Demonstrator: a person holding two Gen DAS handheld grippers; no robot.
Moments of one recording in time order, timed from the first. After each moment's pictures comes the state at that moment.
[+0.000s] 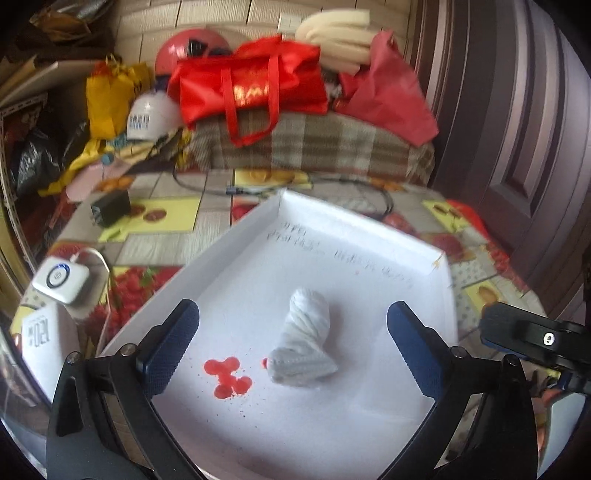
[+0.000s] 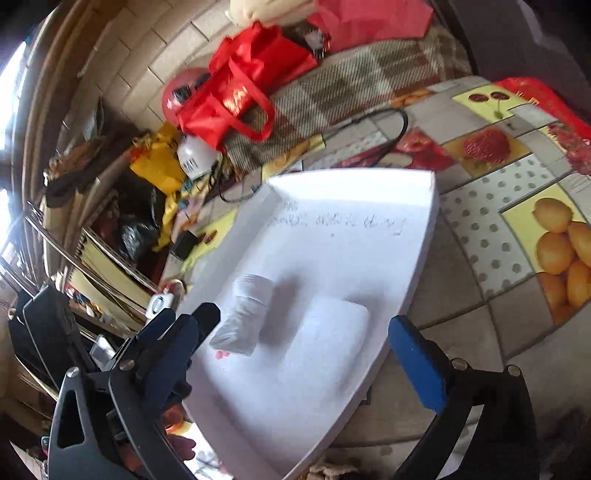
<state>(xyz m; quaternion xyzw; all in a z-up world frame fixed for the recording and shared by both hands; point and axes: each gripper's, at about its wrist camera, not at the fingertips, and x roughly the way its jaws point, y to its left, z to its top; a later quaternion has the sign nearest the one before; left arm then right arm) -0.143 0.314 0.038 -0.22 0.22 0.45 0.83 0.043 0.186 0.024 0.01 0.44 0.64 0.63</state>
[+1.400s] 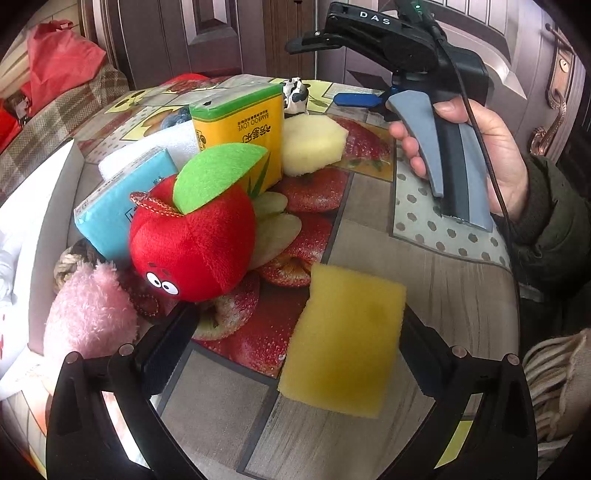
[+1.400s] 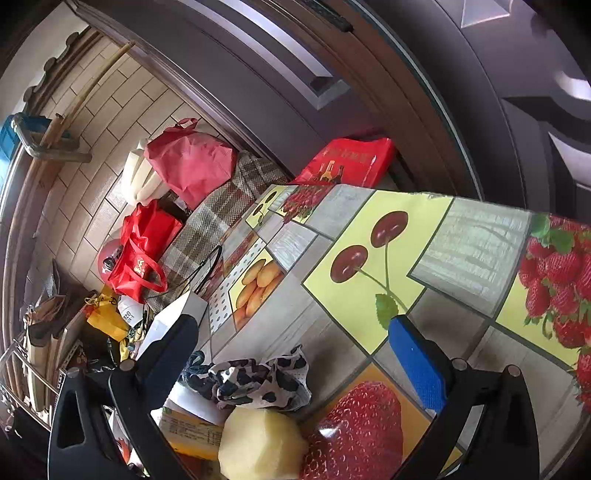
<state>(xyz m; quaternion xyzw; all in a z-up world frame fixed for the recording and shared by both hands) -0.056 0.069 -0.042 -0.01 0.44 0.02 0.90 0.191 -0.067 -0.052 0.22 0.37 0.47 0.77</state>
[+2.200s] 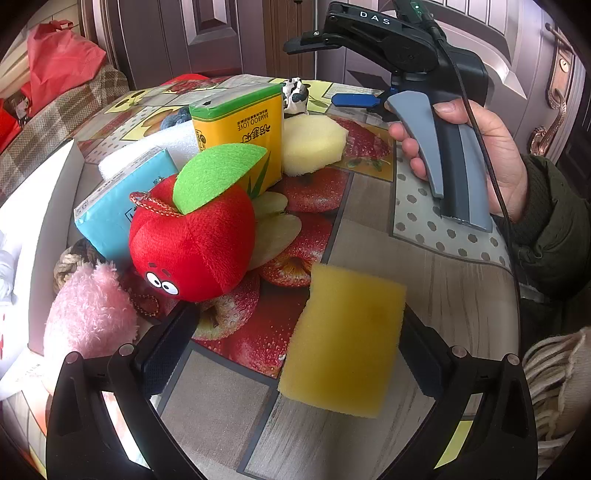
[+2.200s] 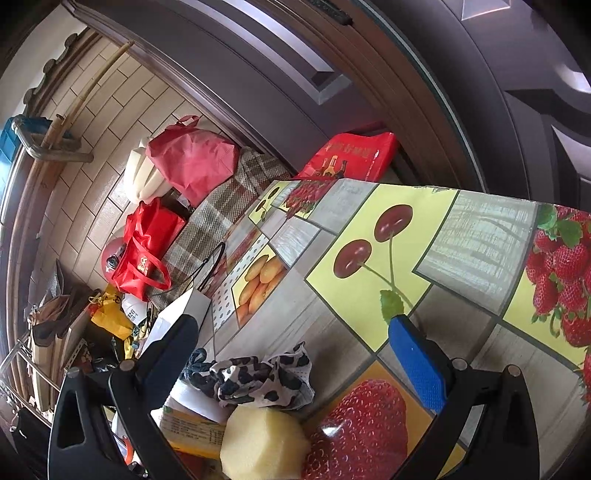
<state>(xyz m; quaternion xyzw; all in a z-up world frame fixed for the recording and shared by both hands) -0.056 0.068 -0.042 -0.01 0.44 0.02 0.90 0.189 -0.065 -0.051 0.22 0.37 0.47 0.77</state>
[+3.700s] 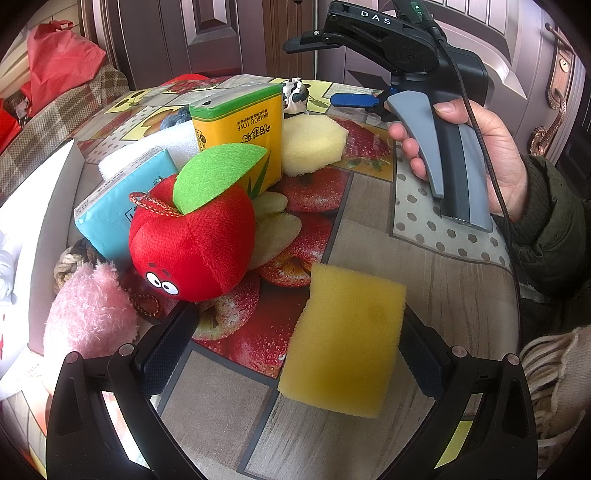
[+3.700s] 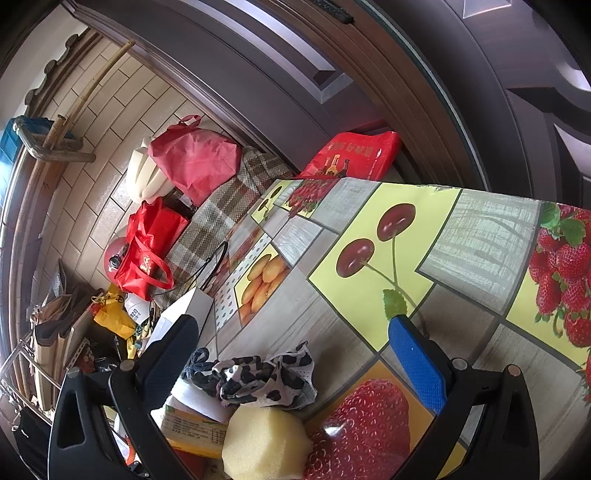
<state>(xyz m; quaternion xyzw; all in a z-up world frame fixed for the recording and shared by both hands) -0.056 0.068 -0.042 -0.01 0.44 0.02 0.90 0.185 -0.065 -0.050 0.22 0.37 0.48 0.76</state>
